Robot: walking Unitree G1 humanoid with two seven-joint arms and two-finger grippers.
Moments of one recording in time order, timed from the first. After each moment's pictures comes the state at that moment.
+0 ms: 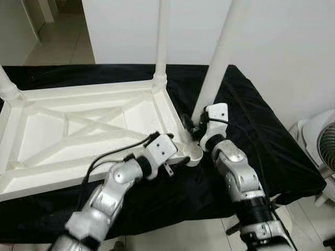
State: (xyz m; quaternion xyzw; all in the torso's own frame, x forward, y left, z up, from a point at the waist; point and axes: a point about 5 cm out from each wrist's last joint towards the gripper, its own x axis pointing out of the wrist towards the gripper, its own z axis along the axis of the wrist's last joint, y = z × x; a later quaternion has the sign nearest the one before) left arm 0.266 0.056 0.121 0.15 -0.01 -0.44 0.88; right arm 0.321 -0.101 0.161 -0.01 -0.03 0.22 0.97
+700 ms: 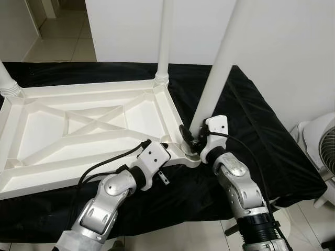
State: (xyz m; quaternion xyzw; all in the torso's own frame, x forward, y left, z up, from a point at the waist) left arm 0.259 0.072 0.136 0.13 -0.01 -0.42 0.90; right arm 0.303 -0.116 0.154 0.01 -0.04 0.20 0.98
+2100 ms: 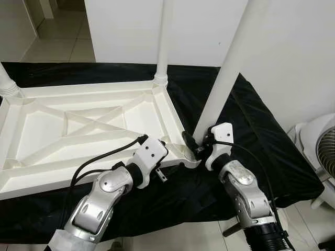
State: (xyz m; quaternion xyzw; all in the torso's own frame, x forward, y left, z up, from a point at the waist) left arm 0.253 0.073 0.148 0.13 0.02 -0.43 0.89; right arm 0.291 -0.122 0.143 -0.01 -0.03 0.23 0.97
